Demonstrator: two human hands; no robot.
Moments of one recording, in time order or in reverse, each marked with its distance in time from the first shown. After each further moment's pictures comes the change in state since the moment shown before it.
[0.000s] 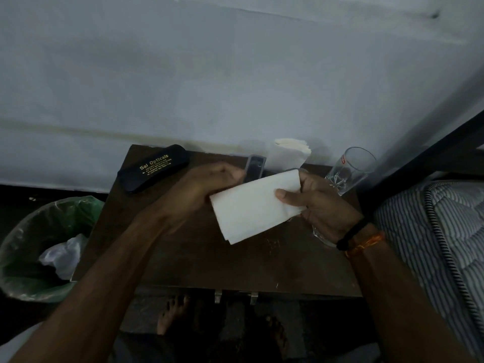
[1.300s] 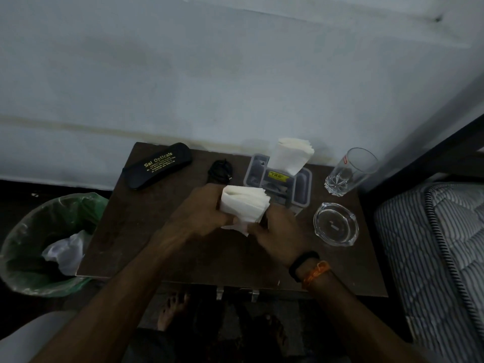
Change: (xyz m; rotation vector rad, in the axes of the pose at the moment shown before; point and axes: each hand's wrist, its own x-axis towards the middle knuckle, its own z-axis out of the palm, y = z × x) left_hand -0.003 -0.033 0.014 0.637 0.132 -0.083; right_hand -0.004 0.062 0.058 -0.845 0.103 -0.320
